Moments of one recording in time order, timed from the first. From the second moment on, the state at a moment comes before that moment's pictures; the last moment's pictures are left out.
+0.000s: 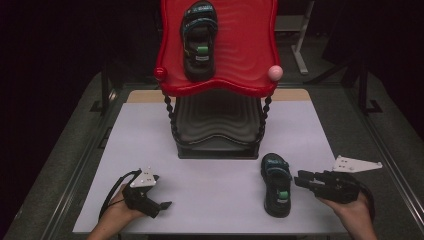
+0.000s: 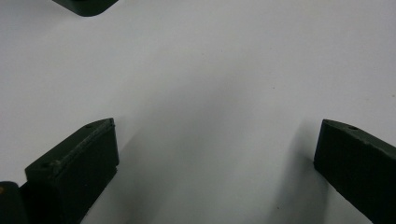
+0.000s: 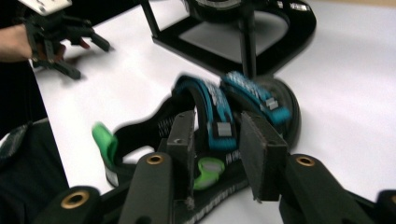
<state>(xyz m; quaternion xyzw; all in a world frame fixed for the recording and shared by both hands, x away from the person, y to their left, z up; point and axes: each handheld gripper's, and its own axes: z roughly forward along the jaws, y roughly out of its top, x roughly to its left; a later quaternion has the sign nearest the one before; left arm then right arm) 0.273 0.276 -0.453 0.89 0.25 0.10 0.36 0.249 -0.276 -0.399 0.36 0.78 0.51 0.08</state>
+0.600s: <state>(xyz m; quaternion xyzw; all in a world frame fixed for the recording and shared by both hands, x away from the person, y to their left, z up) 0.273 0.276 -0.454 0.89 0.25 0.10 0.36 0.296 -0.248 -0.403 0.32 0.78 0.54 0.03</state>
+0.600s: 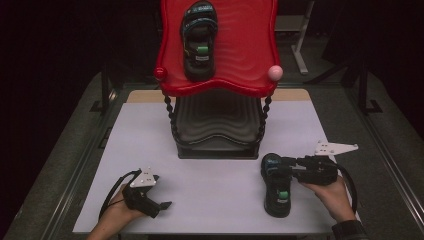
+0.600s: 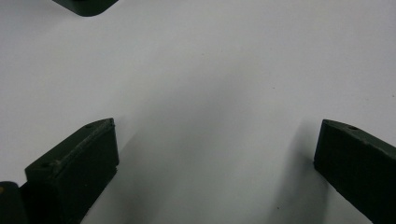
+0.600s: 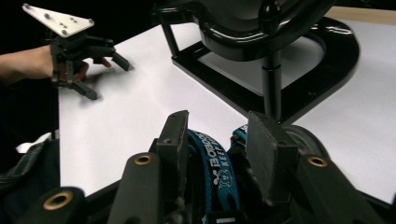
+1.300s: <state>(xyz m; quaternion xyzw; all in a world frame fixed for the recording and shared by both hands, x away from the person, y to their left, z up) 0.273 0.276 -0.454 0.89 0.25 0.10 0.36 0.297 -0.242 -0.419 0.29 0.80 0.53 0.01</state>
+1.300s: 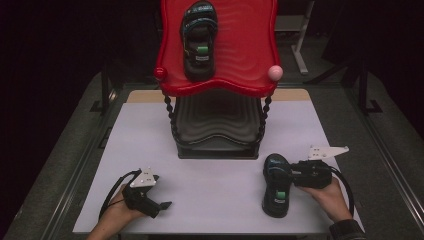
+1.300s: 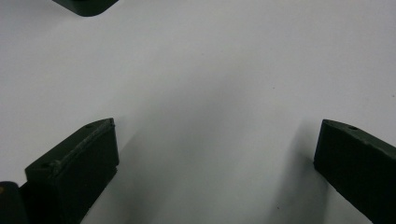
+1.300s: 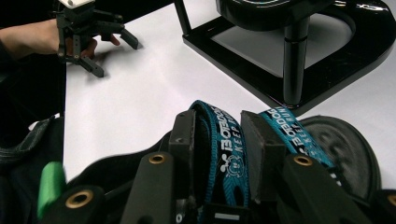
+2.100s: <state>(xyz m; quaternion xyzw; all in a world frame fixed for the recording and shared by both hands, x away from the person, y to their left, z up) 0.273 0.276 -0.453 0.89 0.25 0.10 0.36 0.294 -0.248 -0.378 0.27 0.79 0.54 0.03</state>
